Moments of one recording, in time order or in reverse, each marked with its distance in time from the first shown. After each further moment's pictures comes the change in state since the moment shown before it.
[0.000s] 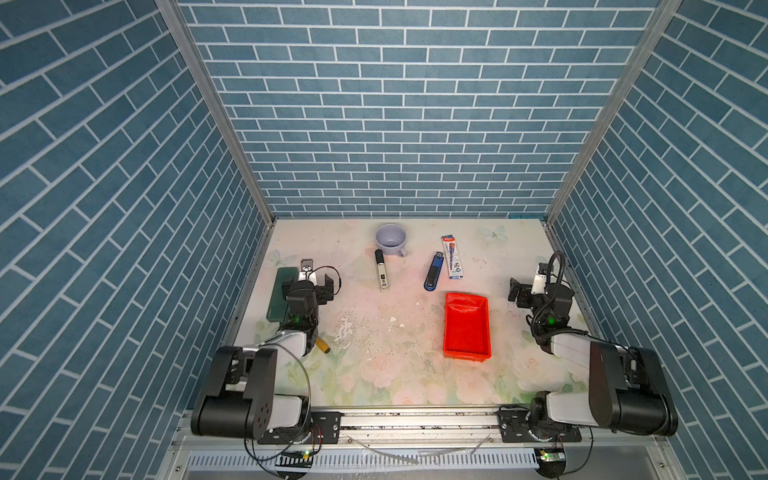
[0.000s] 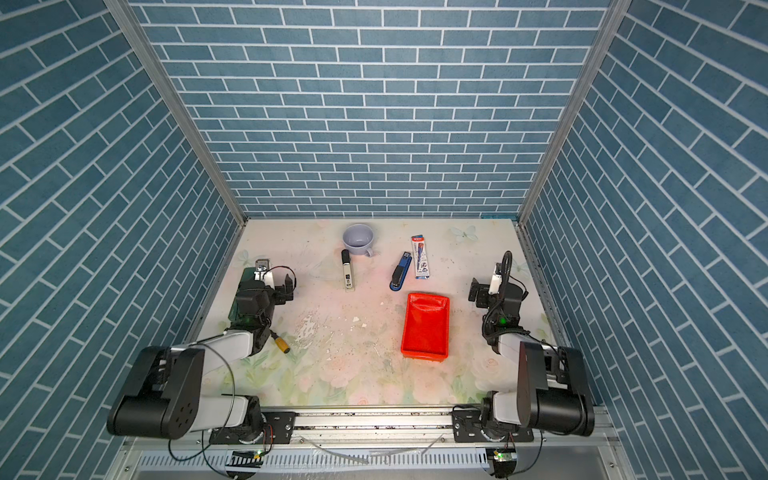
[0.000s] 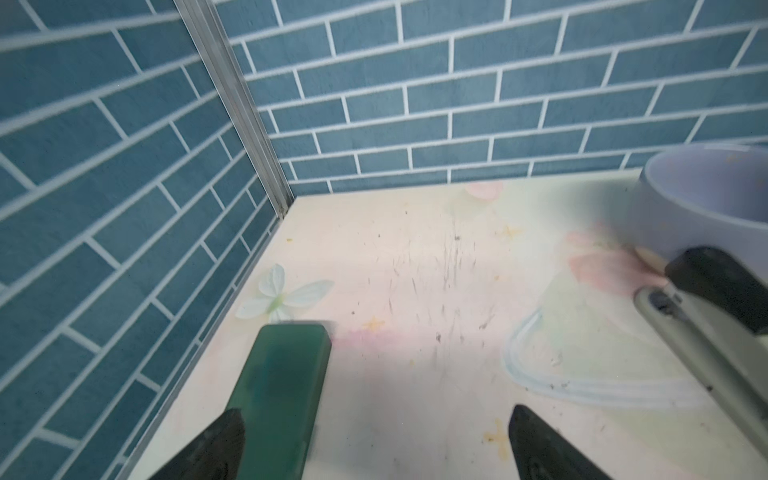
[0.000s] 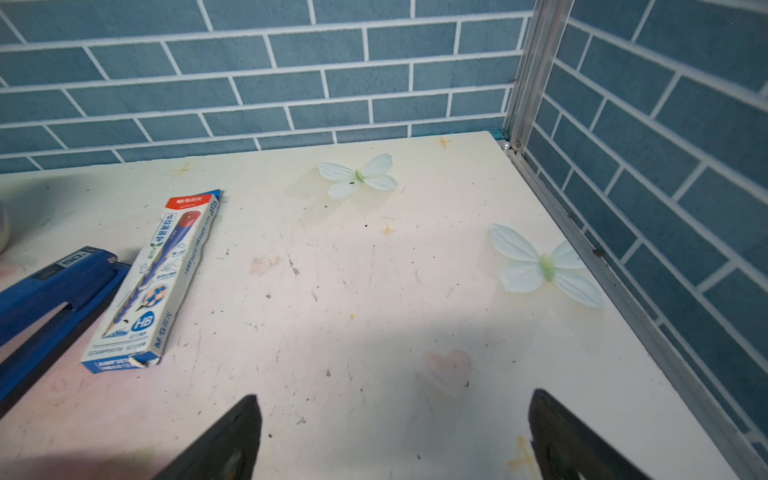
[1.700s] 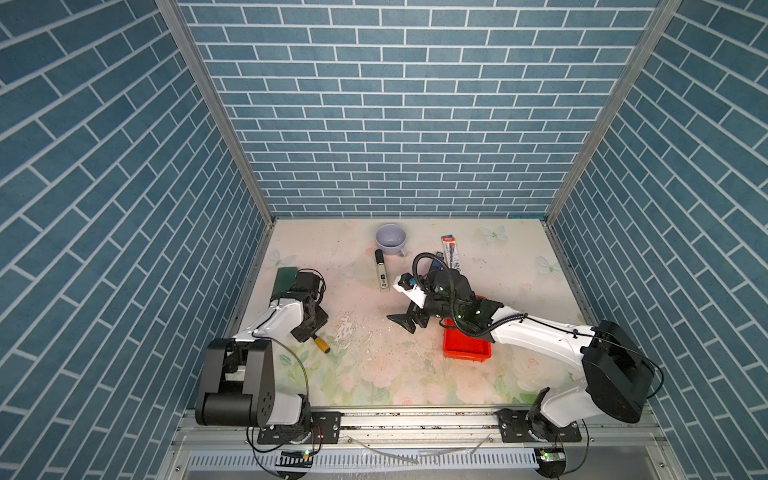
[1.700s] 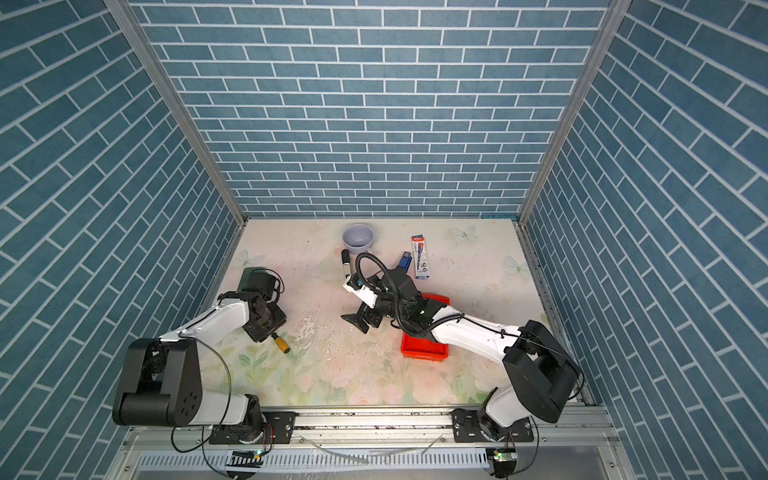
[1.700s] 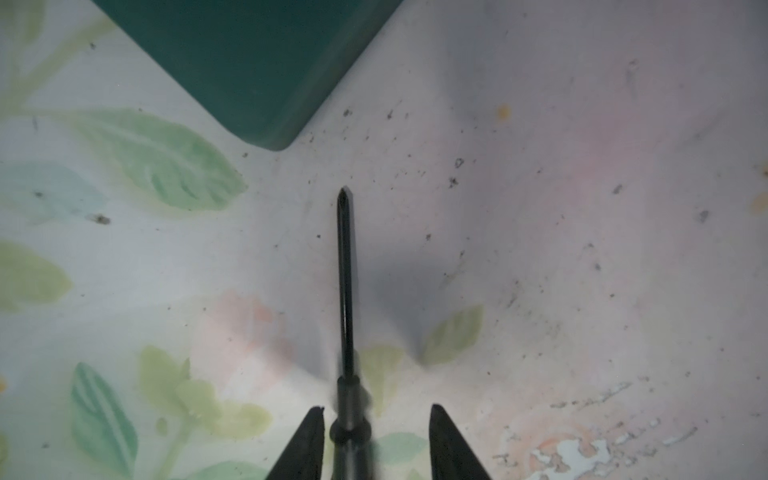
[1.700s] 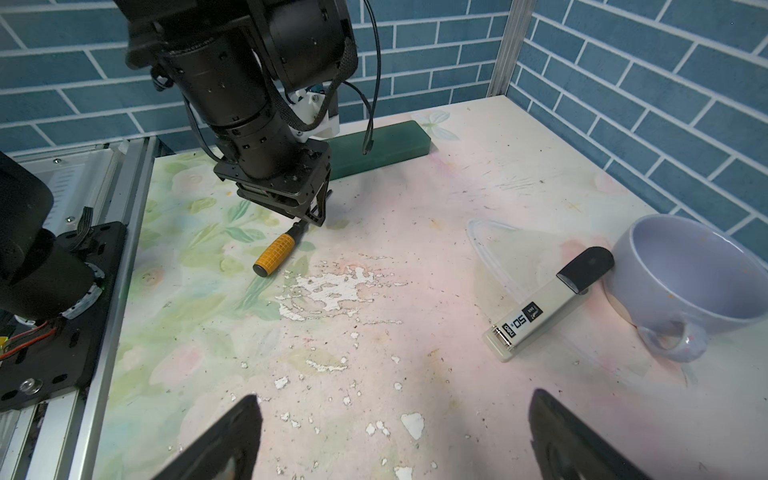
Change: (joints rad) left arm 0.043 0.158 0.334 -1.242 0.176 -0.924; right arm 0.963 0.183 0.517 -0.427 -0.265 -0.224
